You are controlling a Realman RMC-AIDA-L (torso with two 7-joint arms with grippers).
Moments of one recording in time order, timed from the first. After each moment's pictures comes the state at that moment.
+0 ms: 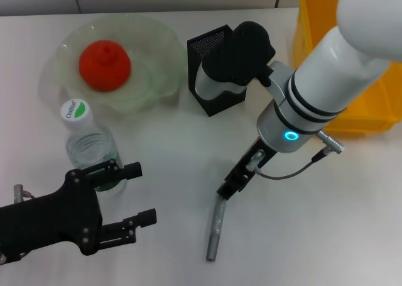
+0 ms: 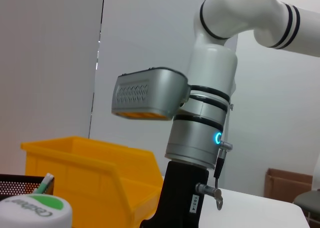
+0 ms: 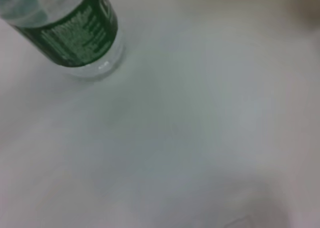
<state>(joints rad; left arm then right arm) -0.19 -2.06 0.98 0.60 1.64 1.78 -0.97 0.81 2.09 -1.85 -1.11 -2.42 -1.34 2.88</state>
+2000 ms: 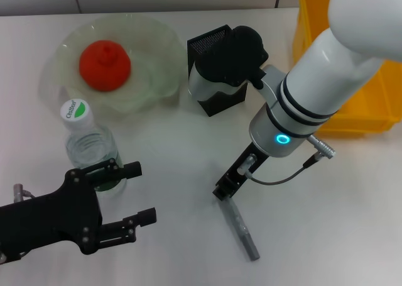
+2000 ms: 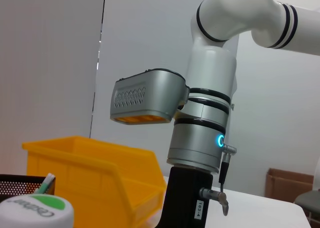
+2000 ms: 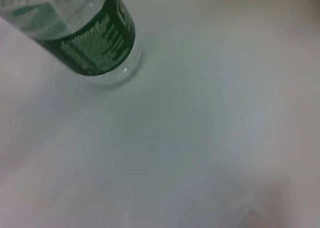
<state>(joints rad) -0.19 -2.06 0.97 0.60 1.64 1.78 -0.97 0.84 2.09 -1.87 -1.05 -2.35 -1.32 2.90</state>
